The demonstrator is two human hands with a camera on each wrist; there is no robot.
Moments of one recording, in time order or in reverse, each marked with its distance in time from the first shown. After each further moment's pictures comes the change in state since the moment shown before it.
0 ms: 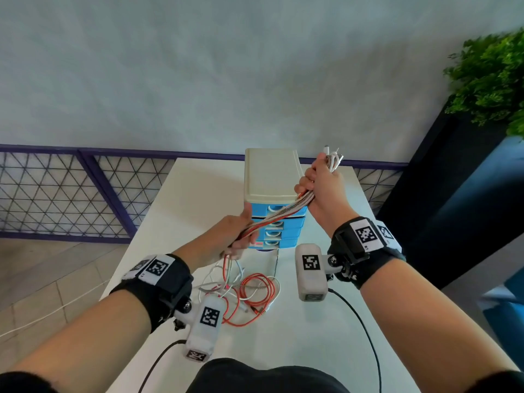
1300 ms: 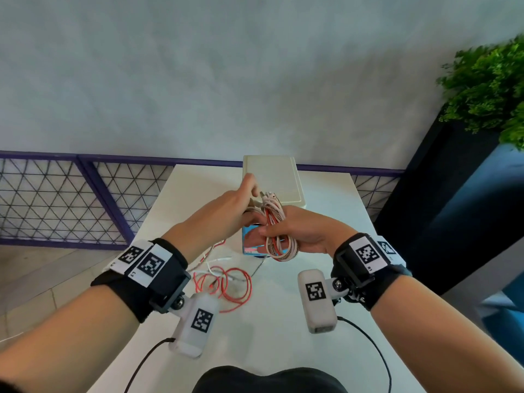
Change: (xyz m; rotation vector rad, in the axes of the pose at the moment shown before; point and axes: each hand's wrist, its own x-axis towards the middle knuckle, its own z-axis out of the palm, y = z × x) left_hand -0.001 0.053 0.000 1.011 0.280 0.366; right_hand -0.040 0.008 -0.007 -0.666 -0.693 0.497
